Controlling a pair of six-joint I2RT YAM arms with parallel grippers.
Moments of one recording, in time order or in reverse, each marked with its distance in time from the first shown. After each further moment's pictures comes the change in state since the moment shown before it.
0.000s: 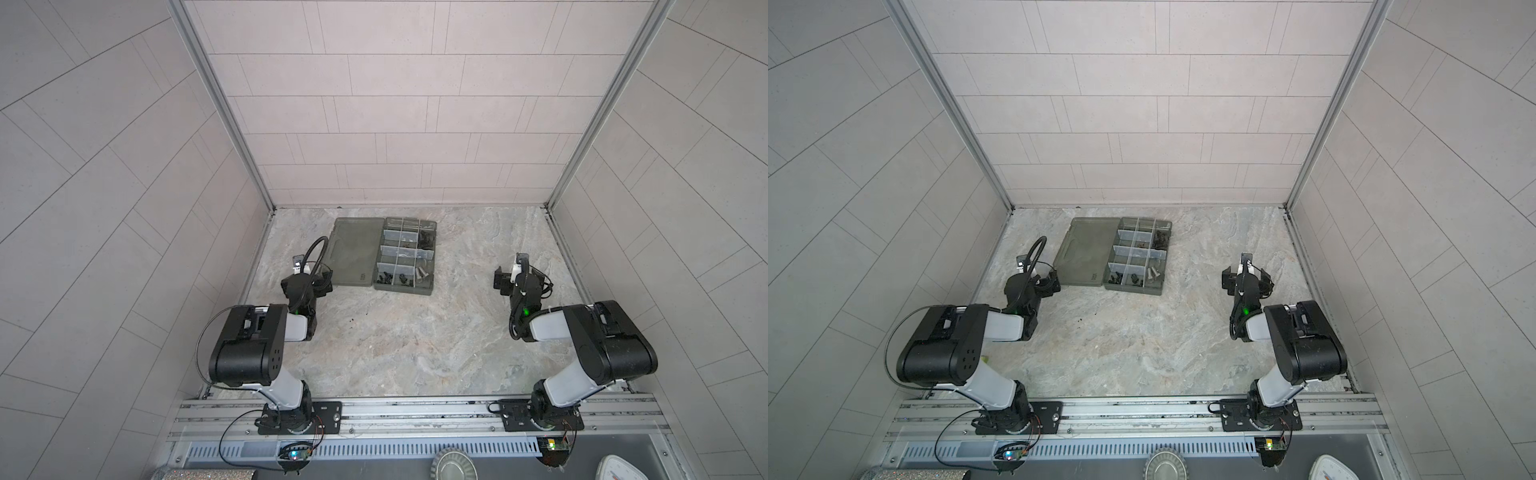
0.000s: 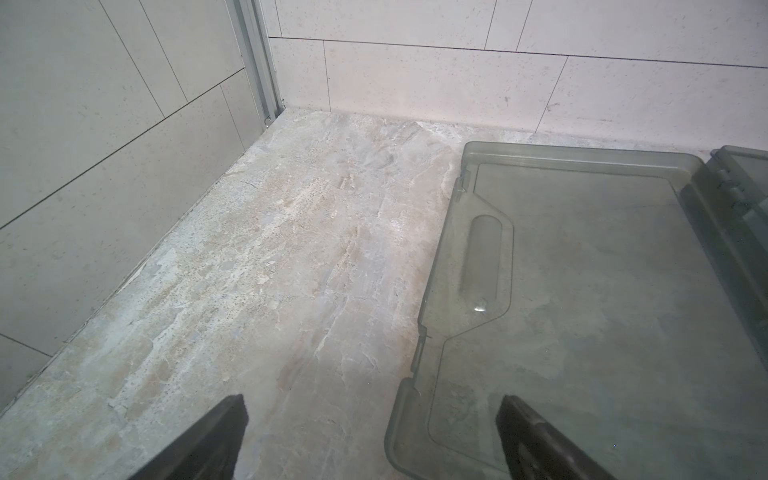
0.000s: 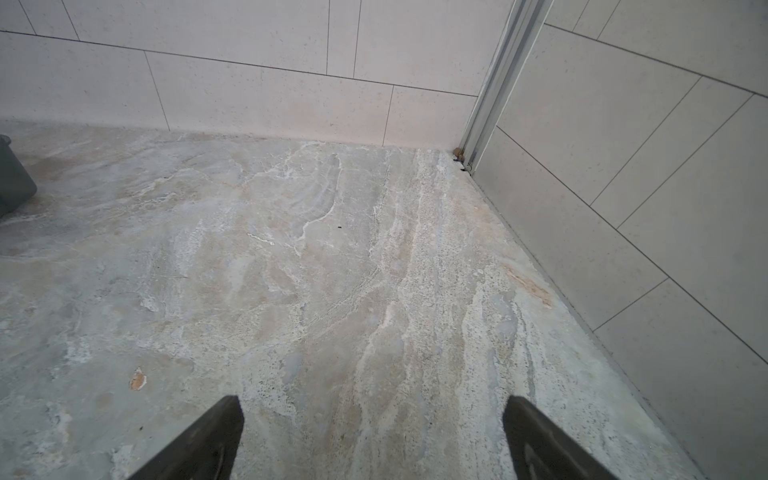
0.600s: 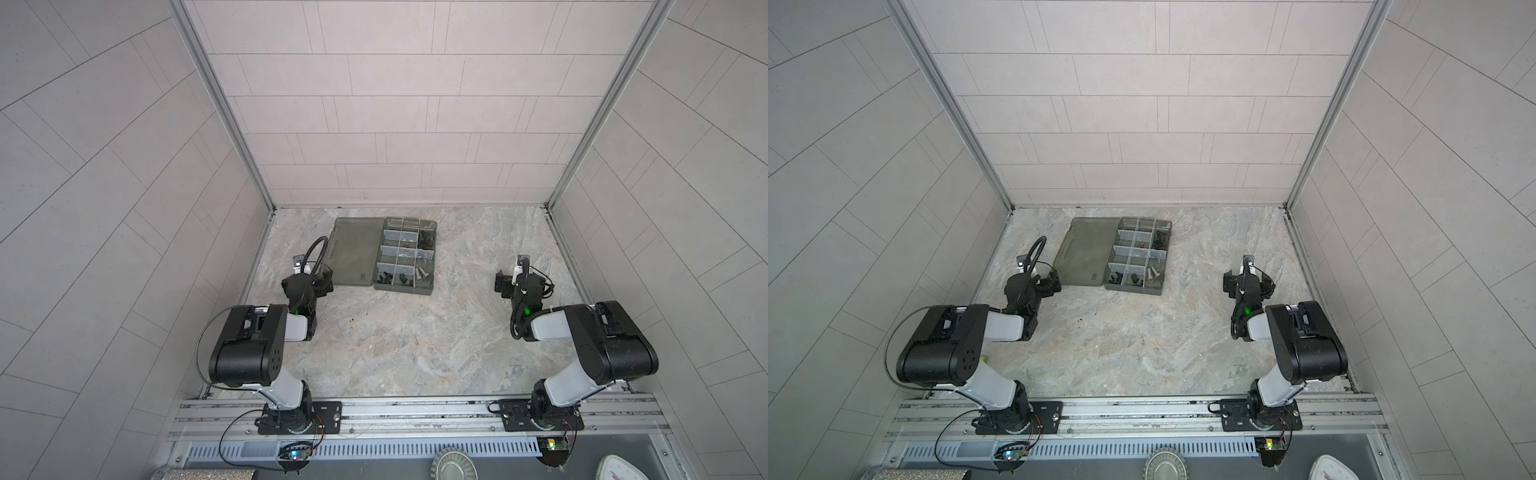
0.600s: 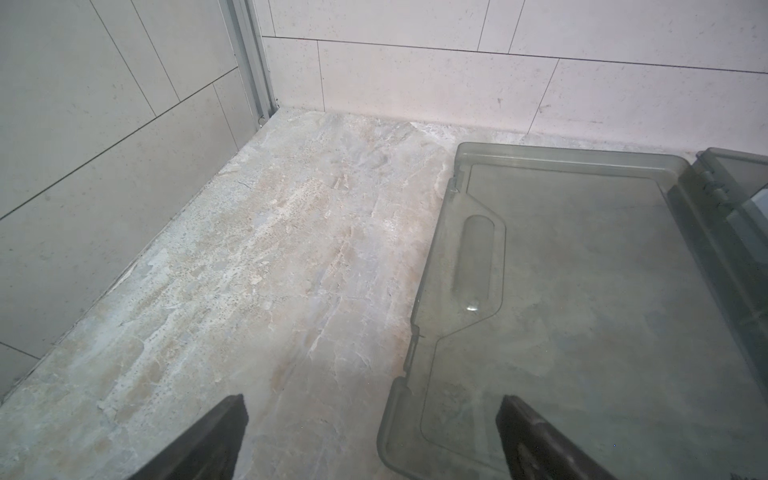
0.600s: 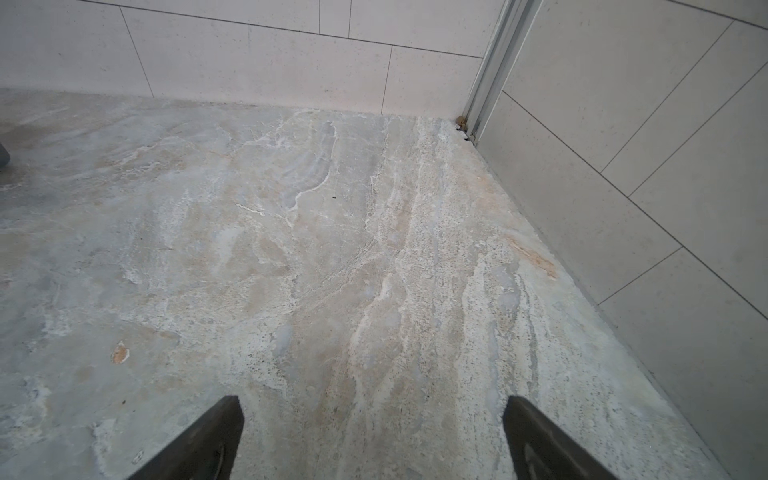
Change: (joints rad) left arm 0.000 -0.002 0.000 -0.002 0.011 -0.006; right arm -0.023 -0.002 0.001 -0.064 -0.022 0.025
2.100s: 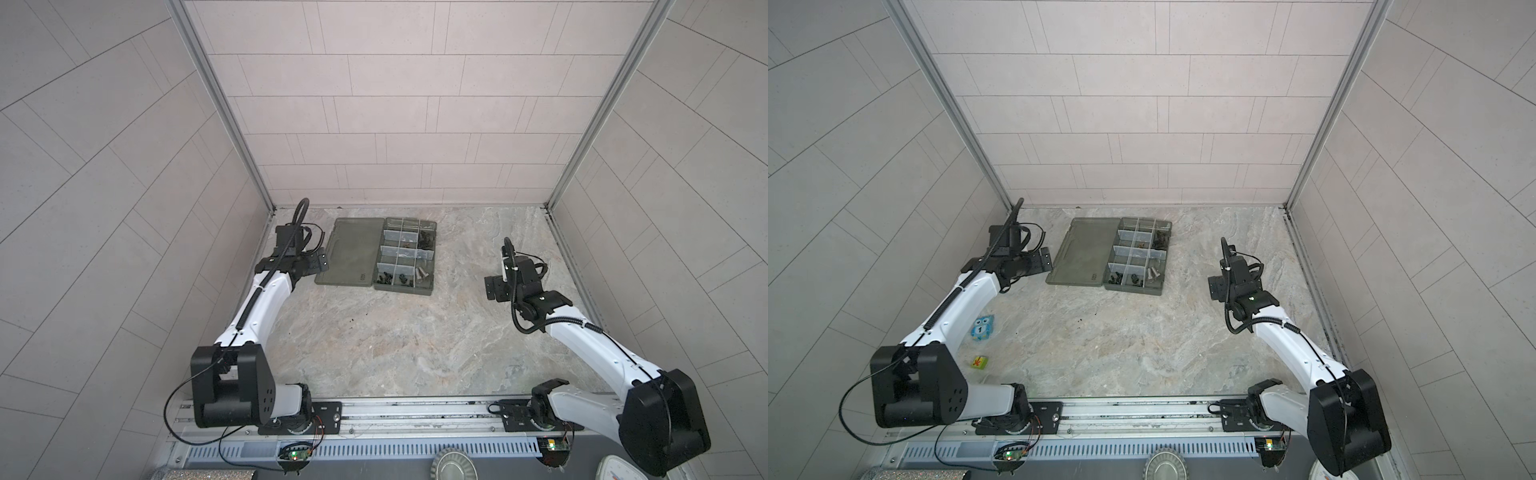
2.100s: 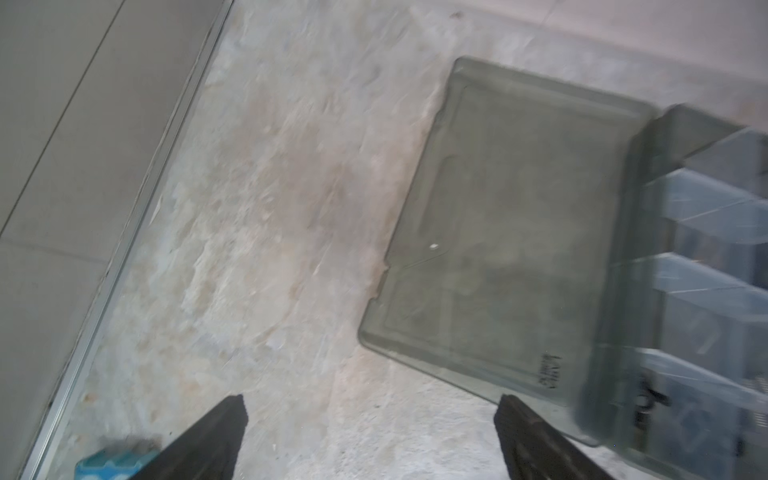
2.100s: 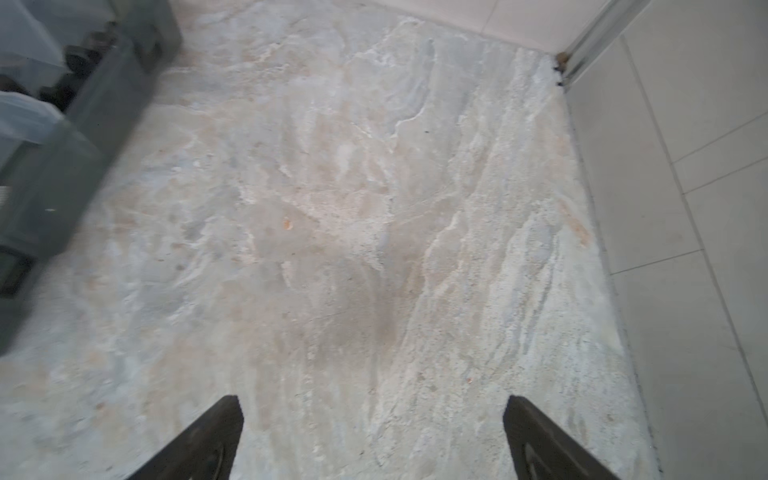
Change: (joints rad) left arm 0.021 -0.225 0.613 -1.352 0.085 -0.121; right arm 0.201 -0.423 0.296 -1.070 0.054 0.027
